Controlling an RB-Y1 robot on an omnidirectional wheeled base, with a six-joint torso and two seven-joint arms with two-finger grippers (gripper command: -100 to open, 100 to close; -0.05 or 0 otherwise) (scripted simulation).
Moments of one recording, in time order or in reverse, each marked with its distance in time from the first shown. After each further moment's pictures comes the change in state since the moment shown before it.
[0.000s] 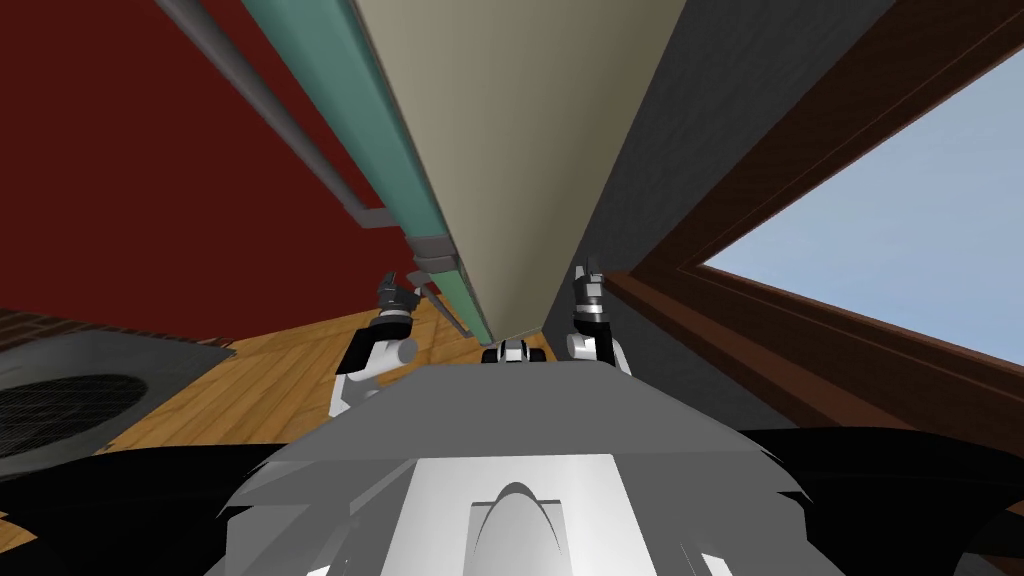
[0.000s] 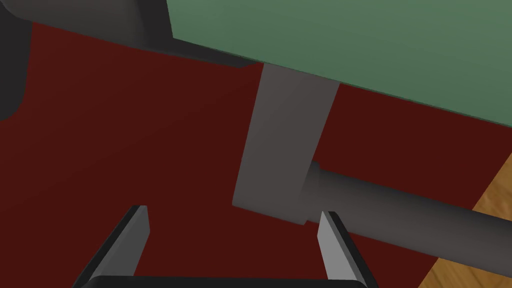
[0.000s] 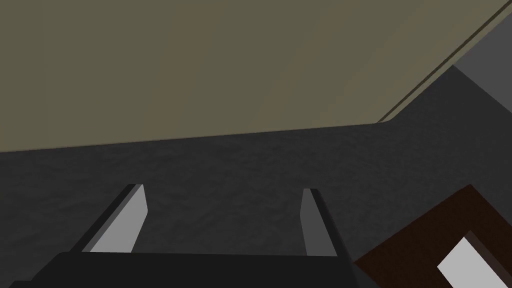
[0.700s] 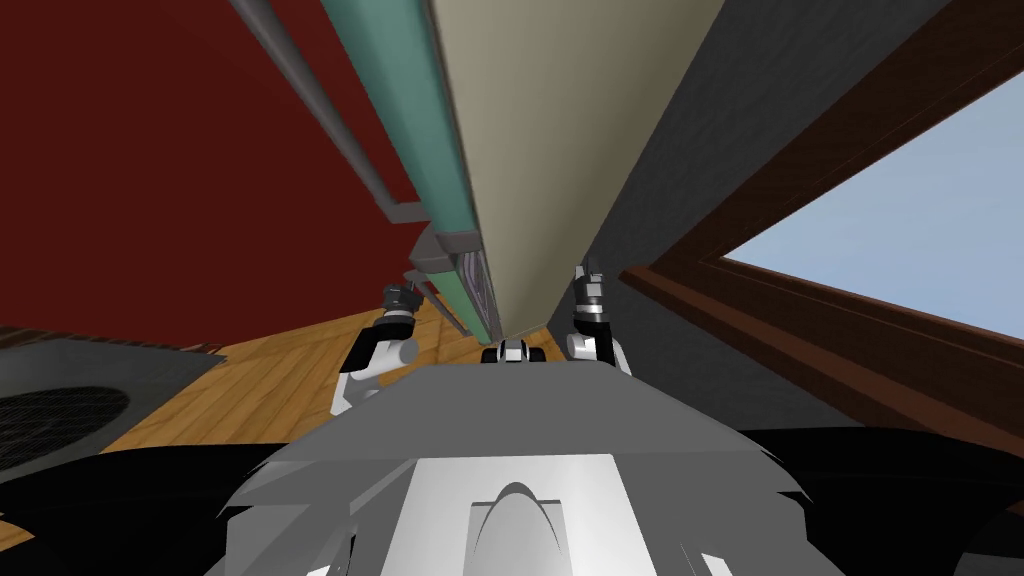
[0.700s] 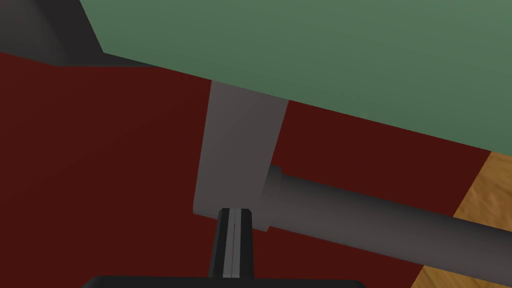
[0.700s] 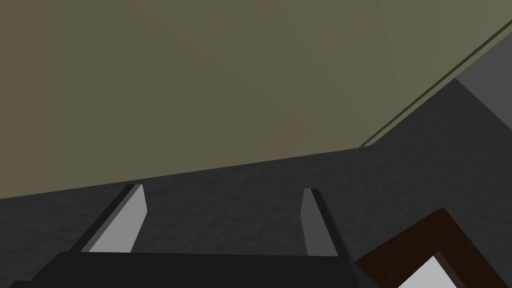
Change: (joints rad) left arm 0.007 0.028 -0.022 0.022 0.015 -0.005 0.003; right arm 0.000 0.000 0.000 0.000 0.000 0.000 0.000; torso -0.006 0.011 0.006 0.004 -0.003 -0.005
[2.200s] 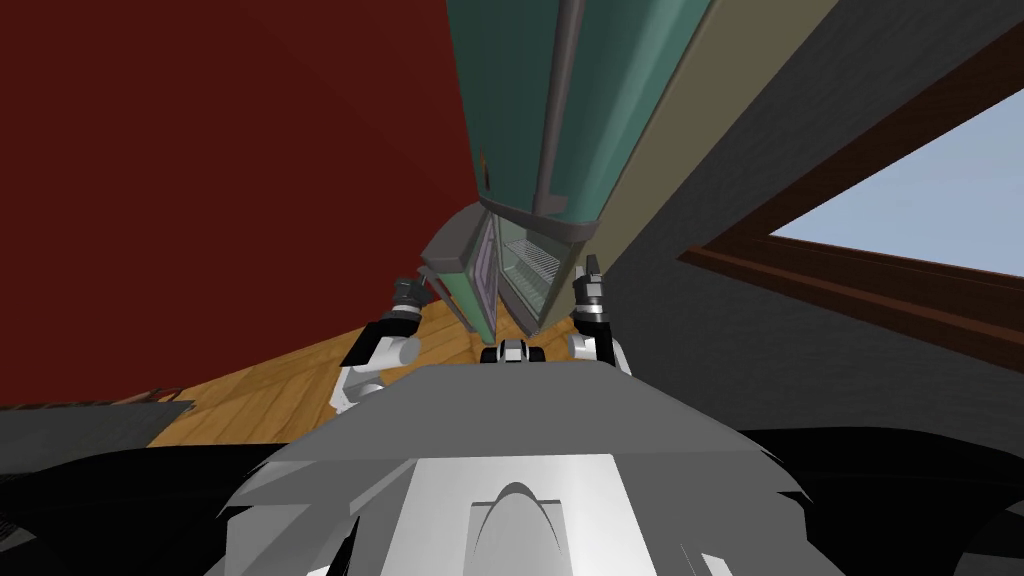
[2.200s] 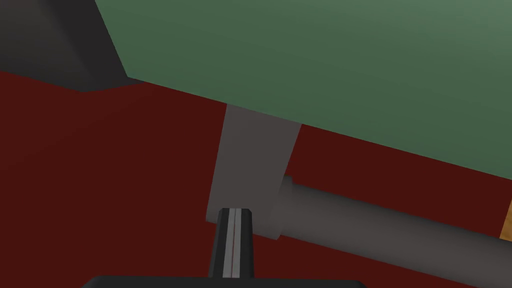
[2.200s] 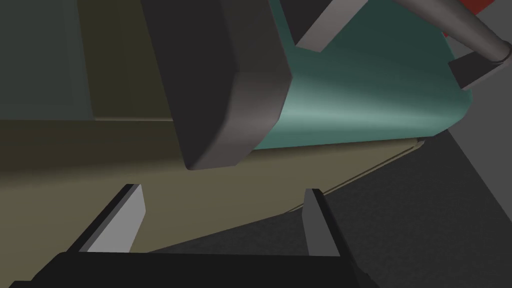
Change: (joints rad) left arm -0.004 0.117 -0.093 -0.037 0.065 -0.008 0.016; right arm 0.000 0.000 0.000 0.000 0.000 0.000 0.000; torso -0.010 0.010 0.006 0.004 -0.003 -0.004
